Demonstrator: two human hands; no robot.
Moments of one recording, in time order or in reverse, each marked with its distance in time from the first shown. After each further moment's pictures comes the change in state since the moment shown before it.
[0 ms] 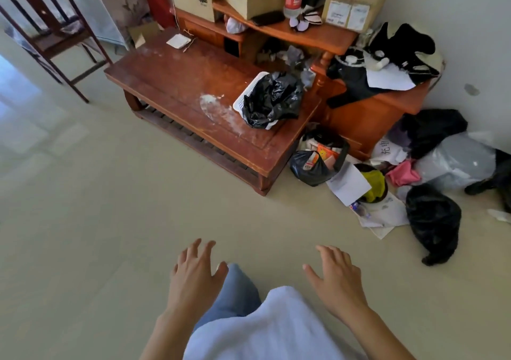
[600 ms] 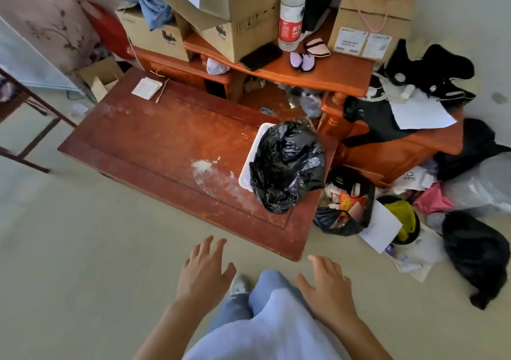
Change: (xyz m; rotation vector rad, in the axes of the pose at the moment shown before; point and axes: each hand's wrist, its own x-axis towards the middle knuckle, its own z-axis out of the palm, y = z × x) left_hand 0.431 0.065 -0.185 0.212 -0.182 0.254; right_hand 0.356 -0.199 -0.085 0.141 -0.040 0.209
